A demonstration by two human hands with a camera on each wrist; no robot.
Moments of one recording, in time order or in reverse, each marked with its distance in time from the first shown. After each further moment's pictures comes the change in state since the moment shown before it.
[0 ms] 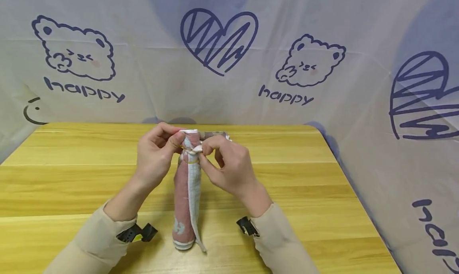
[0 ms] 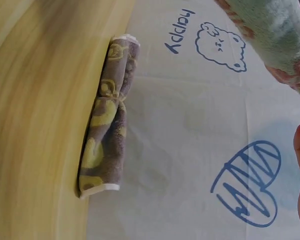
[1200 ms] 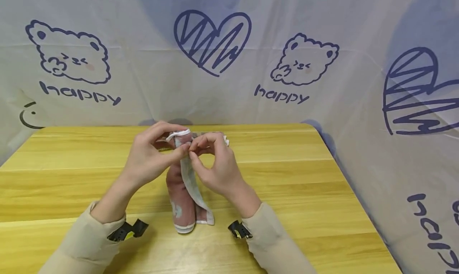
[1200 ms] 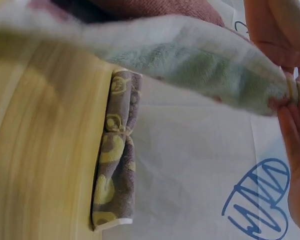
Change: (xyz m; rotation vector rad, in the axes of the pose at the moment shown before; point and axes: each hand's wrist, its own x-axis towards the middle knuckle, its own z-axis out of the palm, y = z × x) left_hand 0.005 0.008 -0.014 0.395 -0.243 0.178; right_hand -0.002 -0.012 0.015 0.195 0.012 0.344
